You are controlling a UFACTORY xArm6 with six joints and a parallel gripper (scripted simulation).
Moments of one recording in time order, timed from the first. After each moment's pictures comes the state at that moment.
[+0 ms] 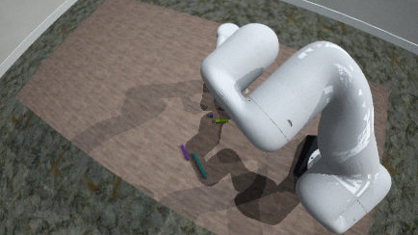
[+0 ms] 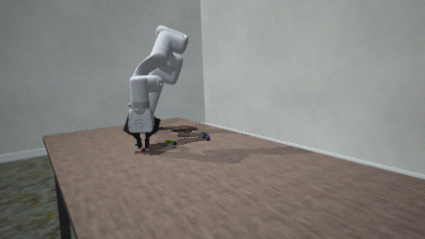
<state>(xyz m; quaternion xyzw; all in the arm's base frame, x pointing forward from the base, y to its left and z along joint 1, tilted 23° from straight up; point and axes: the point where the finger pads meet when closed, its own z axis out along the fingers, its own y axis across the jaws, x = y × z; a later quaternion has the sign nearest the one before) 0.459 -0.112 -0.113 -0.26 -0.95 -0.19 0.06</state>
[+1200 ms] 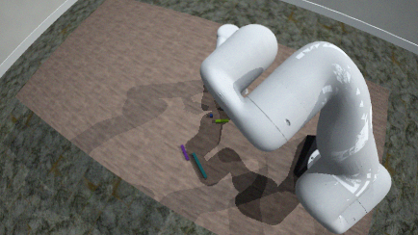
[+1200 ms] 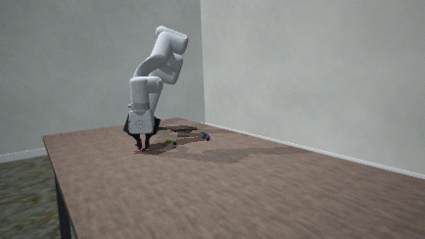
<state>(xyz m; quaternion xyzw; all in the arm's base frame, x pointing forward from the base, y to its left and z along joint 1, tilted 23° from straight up) 0.459 -0.110 -0.117 -0.26 -0.95 -0.19 0.06</state>
